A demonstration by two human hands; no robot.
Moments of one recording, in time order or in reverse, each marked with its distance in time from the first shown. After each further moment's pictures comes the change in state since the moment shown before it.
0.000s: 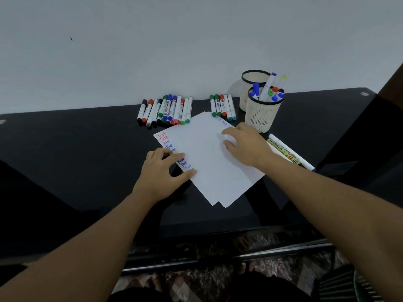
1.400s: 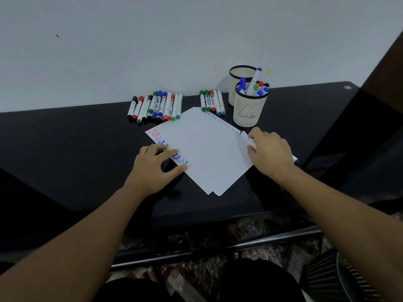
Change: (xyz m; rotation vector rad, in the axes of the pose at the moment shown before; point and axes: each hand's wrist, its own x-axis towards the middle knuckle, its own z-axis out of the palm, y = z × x) left_hand -0.002 0.002 0.001 0.091 -0.026 0.054; right_hand -0.075 0.039 -0.013 -0.198 0.188 0.214
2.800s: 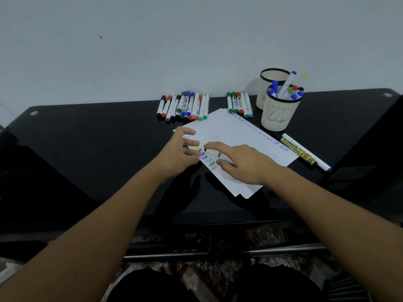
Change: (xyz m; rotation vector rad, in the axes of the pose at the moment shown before) left_hand 0.011 0.027 -0.062 -0.735 -0.251 -0.258; right_hand 0.001 -0.108 -0.015 0.373 -0.393 -0.524
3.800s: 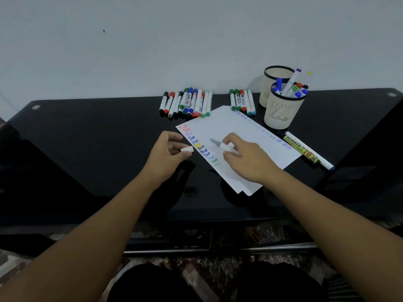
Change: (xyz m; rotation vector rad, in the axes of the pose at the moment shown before) left_hand -0.020 -0.024 -0.008 -0.081 0.265 -0.011; right_hand -0.005 -0.013 0.006 0.293 0.140 0.317
